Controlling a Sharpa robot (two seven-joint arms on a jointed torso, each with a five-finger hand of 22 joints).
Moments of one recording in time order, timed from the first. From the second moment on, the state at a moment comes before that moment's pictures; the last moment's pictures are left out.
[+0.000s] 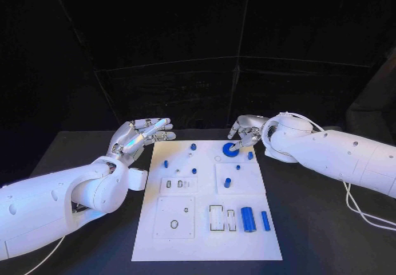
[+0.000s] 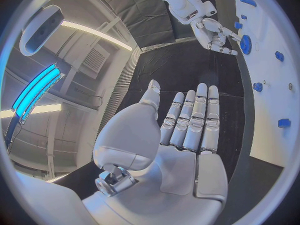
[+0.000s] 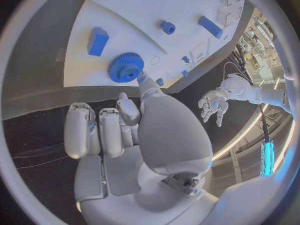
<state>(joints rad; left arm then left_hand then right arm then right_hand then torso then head) 1.27 -0.88 -0.13 1.58 0.02 -0.32 0.68 1.24 0.13 -0.15 -0.02 0.05 0.91 0.23 0.09 0.07 0.95 0.20 0.11 0.06 1.02 0.16 0.16 0.07 0.18 0.81 0.27 0.28 0.10 1.32 -0.66 0.02 1.21 -1.44 -0.07 -0.16 1.38 -0.08 -0.02 0.12 0.20 0.89 0.16 0.08 0.07 1.37 0.07 1.14 1.17 1.47 -0.02 1.42 1.25 0.08 1.40 0.10 1.46 1.29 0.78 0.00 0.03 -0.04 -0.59</state>
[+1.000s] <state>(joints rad) 1.27 -0.88 -0.13 1.57 0.02 -0.32 0.68 1.24 0.13 -0.15 -0.02 0.05 0.91 0.23 0.09 0.07 0.95 0.20 0.11 0.06 1.02 0.16 0.16 0.07 0.18 0.81 0.27 0.28 0.10 1.31 -0.66 0.02 1.20 -1.49 -0.03 -0.16 1.43 -0.05 0.00 0.10 0.18 0.91 0.15 0.10 0.07 1.38 0.06 1.19 1.23 1.47 -0.02 1.43 1.27 0.08 1.40 0.10 1.47 1.30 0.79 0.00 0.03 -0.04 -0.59</state>
